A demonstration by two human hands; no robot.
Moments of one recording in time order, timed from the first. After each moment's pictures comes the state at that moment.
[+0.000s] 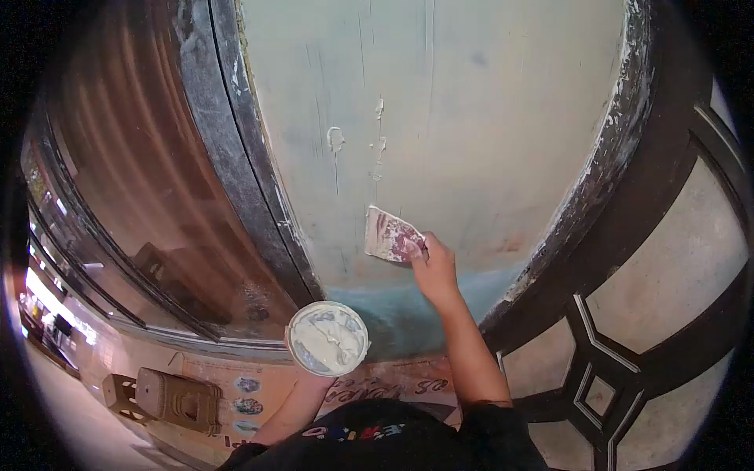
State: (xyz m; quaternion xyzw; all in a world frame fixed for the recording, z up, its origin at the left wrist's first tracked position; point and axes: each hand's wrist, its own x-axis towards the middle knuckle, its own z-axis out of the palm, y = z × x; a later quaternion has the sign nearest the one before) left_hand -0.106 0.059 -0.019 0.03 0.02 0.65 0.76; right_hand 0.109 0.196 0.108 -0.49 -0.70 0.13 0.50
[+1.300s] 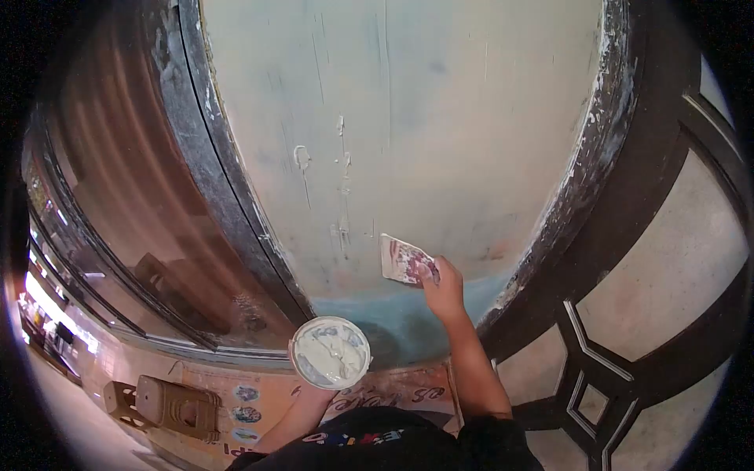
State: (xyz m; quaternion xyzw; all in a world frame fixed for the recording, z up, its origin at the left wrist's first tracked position) left_hand -0.066 0.057 -0.024 0.03 0.02 0.66 0.75; right_hand 0.179 0.202 0.074 -0.51 -0.69 0.12 0.50
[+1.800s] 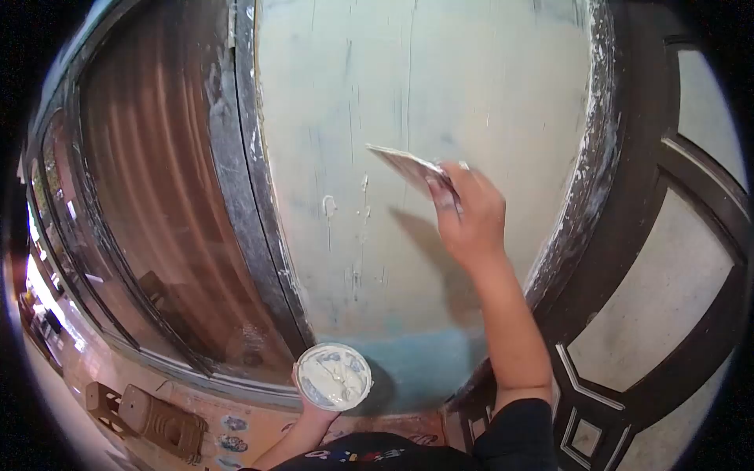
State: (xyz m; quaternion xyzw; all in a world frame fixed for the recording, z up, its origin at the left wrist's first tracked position) left_hand -0.066 0.059 0.002 0.03 0.02 0.67 0.74; right_hand 0.133 0.179 0.332 -0.26 -0.74 -0.22 0.59
